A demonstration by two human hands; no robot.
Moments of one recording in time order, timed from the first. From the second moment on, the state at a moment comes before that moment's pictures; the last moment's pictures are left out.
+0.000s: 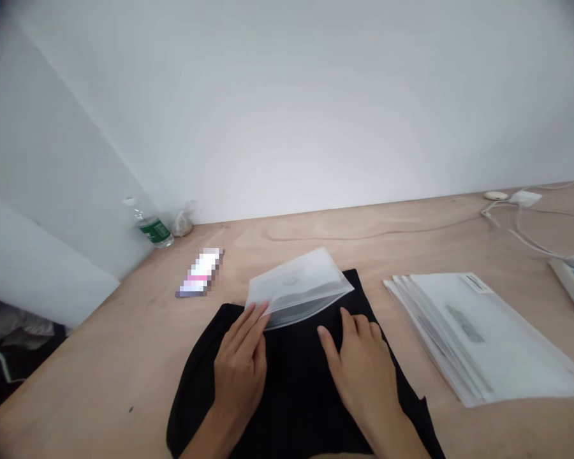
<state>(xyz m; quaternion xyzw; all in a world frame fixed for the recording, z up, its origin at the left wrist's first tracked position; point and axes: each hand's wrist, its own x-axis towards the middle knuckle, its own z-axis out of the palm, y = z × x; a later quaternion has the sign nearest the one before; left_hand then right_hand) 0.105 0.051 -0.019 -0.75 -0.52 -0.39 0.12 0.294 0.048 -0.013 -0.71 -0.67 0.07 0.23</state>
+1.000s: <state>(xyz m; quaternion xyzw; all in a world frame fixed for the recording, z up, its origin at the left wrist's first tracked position) 0.103 0.058 -0.027 -0.75 -0.50 -0.44 0.01 0.291 0.001 0.010 -0.55 -0.33 0.64 0.42</state>
